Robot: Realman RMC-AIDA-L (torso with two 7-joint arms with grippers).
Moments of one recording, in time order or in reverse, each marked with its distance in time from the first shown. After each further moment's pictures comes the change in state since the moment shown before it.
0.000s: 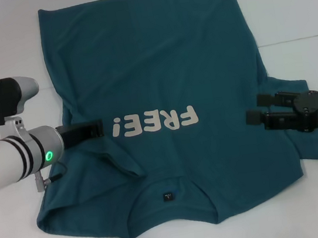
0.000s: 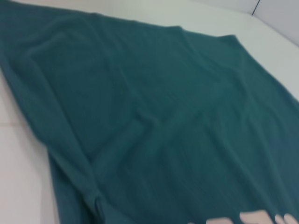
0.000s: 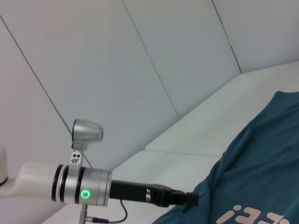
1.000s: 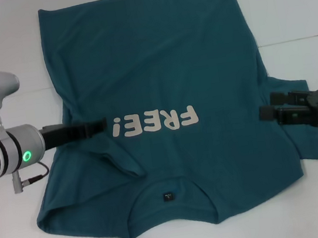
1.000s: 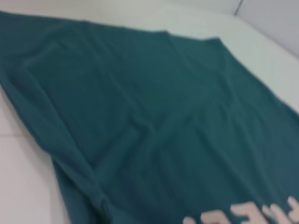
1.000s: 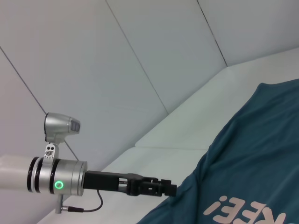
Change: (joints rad) left arm 0.058 0.011 -0.088 0.162 0.165 0.200 -0.078; right arm -0.008 -0.035 0.006 -0.002 -0.011 -0.005 0.064
